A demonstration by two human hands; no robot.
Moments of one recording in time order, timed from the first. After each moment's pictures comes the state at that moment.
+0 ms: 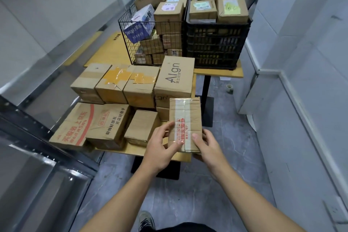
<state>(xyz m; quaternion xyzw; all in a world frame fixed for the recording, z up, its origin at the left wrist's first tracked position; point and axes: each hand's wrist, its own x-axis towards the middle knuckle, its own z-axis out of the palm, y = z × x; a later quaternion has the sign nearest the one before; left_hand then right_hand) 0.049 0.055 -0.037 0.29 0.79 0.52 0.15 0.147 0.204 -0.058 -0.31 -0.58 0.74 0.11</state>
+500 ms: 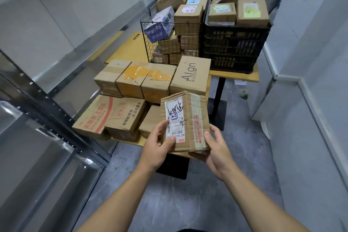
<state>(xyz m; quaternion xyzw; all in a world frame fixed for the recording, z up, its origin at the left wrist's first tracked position) 0.057 0.012 -0.032 0.17 0.78 0.59 0.14 0.148 0.184 -0.041 -0.25 -0.48 0.83 0.11</state>
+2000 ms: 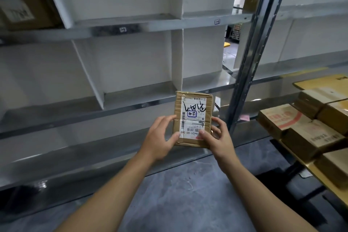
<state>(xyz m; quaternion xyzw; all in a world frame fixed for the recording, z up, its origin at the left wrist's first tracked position) 0.302 -0.488 0.044 -0.10 0.92 0.32 -0.21 0.200 -0.303 0.014 0.15 -0.63 0.74 -0.17</state>
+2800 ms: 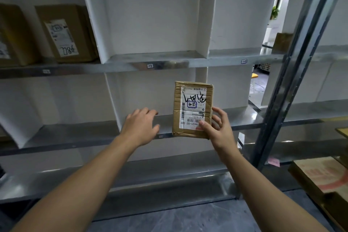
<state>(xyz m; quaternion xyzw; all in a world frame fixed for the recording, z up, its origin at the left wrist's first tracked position) 0.258 -0.607 0.156 -0.26 0.95 -0.02 -0.15 0.105 -0.404 0.111 0.30 -0.59 0.73 -0.16</state>
